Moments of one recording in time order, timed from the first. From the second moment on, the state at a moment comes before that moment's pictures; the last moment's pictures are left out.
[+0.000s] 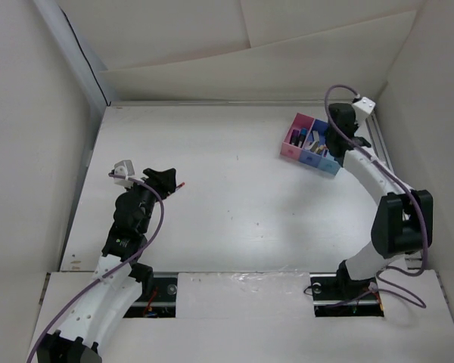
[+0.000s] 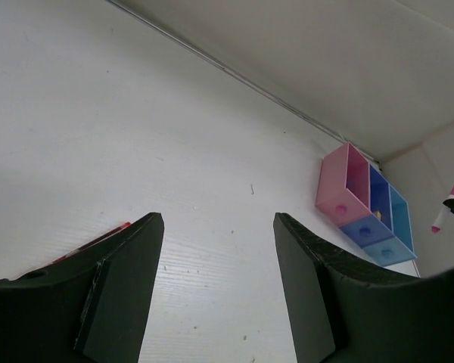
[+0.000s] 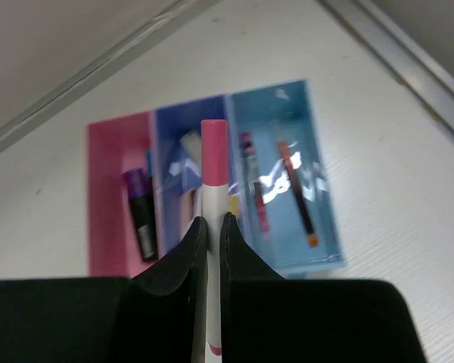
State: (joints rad) left arm -0.28 0.56 0.35 0.14 -0.16 -0.66; right arm 0.21 1.56 1.21 -0.16 0.58 0.52
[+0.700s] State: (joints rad) left arm -0.28 0.54 0.35 0.14 -0.16 -0.66; right arm 0.01 1.85 1.39 -0.19 0.50 0.52
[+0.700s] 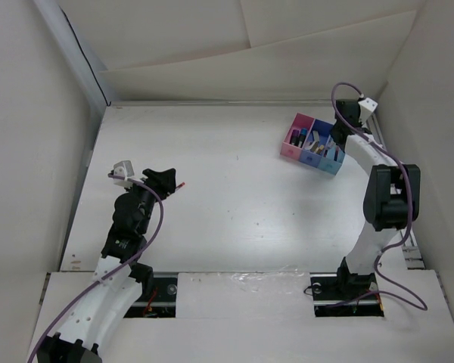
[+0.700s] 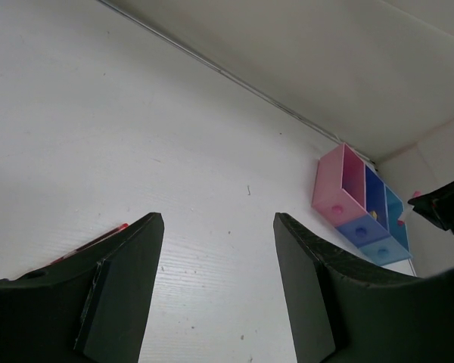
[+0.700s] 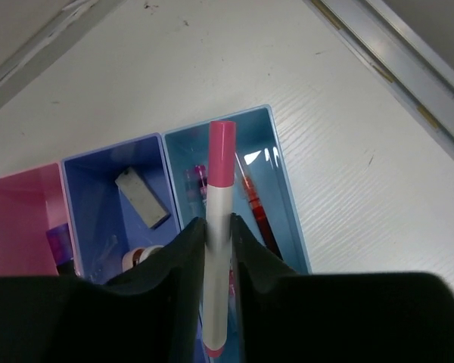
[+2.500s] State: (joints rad) left arm -0.19 1.08 0.51 -0.06 -0.30 -0.78; right arm 0.94 1.53 1.04 -0.08 0.29 0.51
